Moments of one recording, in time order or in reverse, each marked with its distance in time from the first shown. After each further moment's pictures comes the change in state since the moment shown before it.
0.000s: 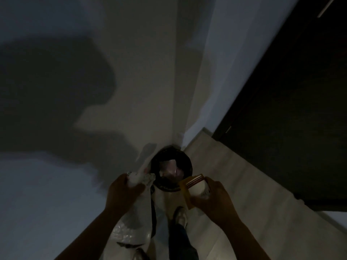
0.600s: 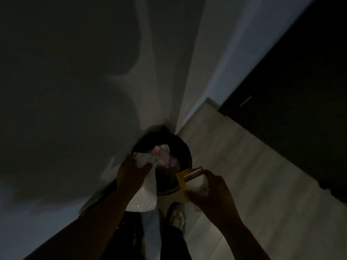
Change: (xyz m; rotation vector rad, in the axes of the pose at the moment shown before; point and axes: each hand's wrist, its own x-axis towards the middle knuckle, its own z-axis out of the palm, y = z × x) left_hand 0.232 -0.059 0.247 0.076 -0.084 -0.081; right_hand 0.228 0.148 0.085 0.015 0.000 0.123
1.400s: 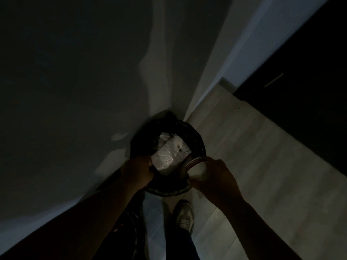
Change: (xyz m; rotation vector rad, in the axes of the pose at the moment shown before) left_hand 0.086 -0.075 0.060 0.526 -0.362 0.205; right_hand 0.100 0.037 0.076 -0.311 -0.071 -0.014
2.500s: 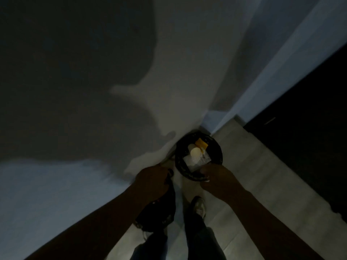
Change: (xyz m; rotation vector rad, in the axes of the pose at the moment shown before) left_hand -0.344 -0.041 -0.160 0.239 0.254 0.271; right_hand -0.237 -0.172 -0.059 -0.368 -0.159 -0.360
